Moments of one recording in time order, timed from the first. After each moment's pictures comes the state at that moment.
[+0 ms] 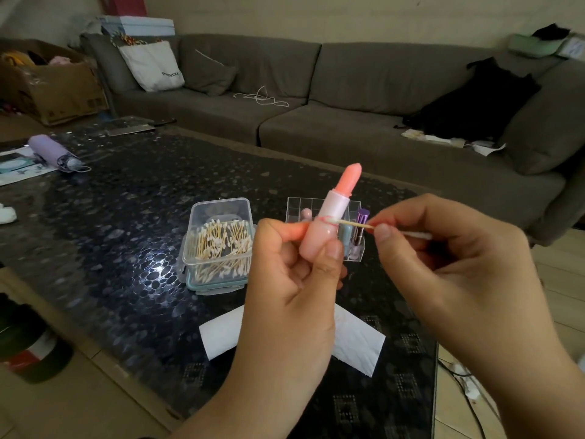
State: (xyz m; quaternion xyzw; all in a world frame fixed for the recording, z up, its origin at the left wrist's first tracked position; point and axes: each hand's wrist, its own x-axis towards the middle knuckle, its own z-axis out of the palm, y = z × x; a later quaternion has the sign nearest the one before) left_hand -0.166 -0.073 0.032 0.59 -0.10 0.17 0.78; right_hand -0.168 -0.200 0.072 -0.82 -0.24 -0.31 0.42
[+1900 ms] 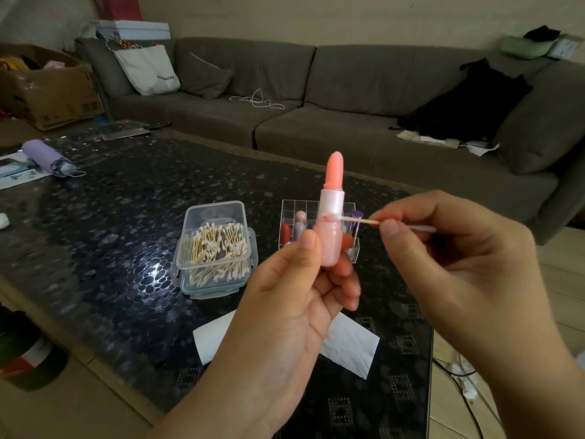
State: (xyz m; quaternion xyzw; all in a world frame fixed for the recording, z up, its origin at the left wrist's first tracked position) left_hand -0.171 -0.071 0.052 0.39 -0.05 -0.06 0.92; right_hand -0.166 -0.209 0.074 -0.80 -0.24 -0.32 0.45
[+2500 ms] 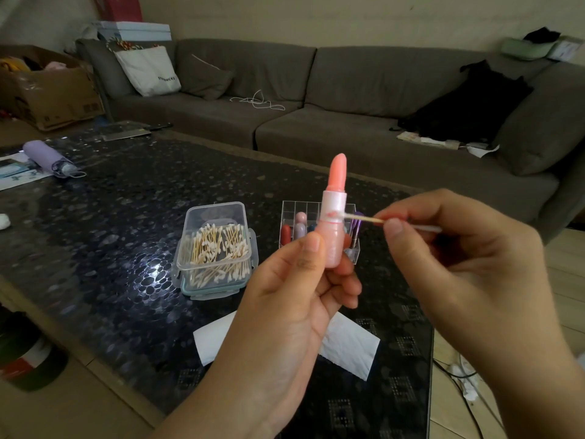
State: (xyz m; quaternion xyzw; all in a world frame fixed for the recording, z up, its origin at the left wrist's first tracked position) left_hand -0.171 -0.071 0.048 0.42 -0.06 -0.04 0.91; right_hand -0.167 -0.209 0.075 -0.80 -0.23 -0.34 0.43
